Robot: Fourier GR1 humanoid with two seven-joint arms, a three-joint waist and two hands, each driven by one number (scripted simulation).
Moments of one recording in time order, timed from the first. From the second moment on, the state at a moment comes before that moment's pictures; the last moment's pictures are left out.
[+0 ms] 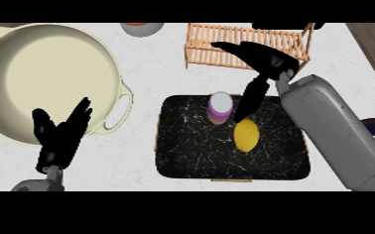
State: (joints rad) left arm -0.03 0.29 -0.04 -1.37 0.25 0.08 0.24; right arm -0.79 -0.36 0.37 -1.31 0.11 0.48 0.54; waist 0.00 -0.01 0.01
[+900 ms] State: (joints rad) left arm -0.06 0.26 0.01 -1.36 0.21 0.06 0.28; right arm -0.64 -0.24 0.40 -1.40 0.39 0.46 0.62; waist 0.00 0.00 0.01
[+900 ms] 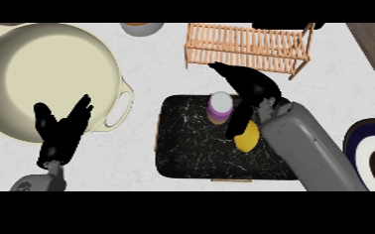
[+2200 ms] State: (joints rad) left arm -0.05 0.22 0.05 -1.38 0.15 0.02 0.27; right arm -0.64 -0.08 0.32 -1.05 0.74 0.27 0.32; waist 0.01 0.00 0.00
